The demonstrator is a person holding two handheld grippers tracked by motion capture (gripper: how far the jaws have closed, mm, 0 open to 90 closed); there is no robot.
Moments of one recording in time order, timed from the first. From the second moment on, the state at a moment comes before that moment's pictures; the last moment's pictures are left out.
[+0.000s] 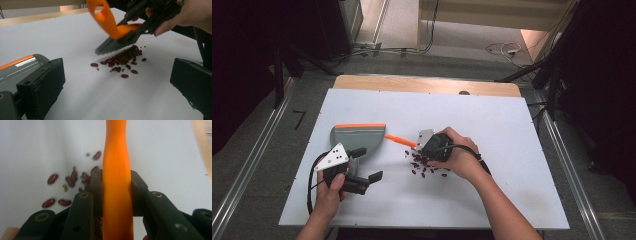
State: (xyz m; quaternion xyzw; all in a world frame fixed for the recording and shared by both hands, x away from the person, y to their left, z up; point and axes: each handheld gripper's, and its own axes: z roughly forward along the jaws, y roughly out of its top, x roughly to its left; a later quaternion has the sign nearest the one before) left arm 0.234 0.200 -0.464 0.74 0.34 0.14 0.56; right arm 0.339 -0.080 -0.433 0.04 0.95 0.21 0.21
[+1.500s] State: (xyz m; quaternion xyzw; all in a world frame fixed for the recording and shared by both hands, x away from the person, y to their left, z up) left arm 0.233 0.203 -0.464 0.74 0.34 0.14 0.56; right arm 0.370 -0.109 -0.469 0.50 0.82 0.29 -0.01
